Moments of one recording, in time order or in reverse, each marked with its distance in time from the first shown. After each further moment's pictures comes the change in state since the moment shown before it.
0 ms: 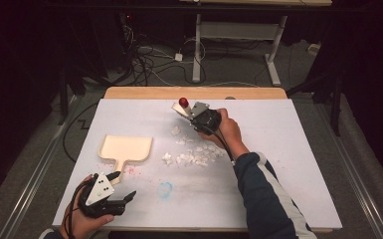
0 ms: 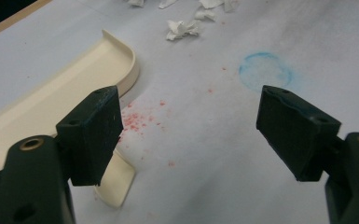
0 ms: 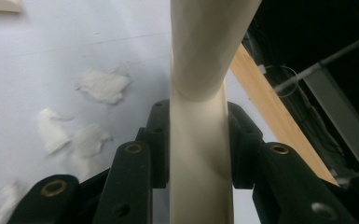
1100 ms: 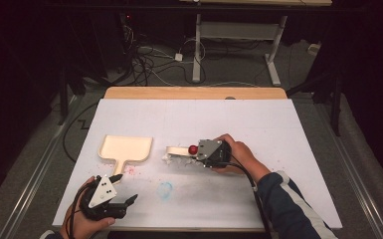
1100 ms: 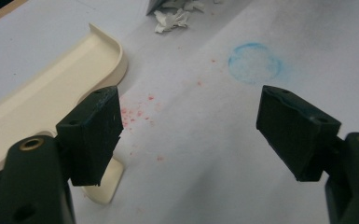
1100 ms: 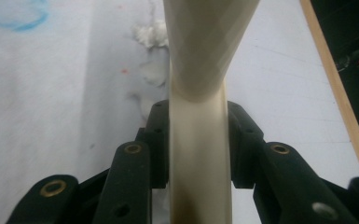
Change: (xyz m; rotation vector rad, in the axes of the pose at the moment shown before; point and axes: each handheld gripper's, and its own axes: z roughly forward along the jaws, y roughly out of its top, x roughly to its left) left arm -0.007 0.001 0.002 0.031 -0.018 0.024; right arm 0.056 -0.050 -0.062 -0.135 0.322 -0.314
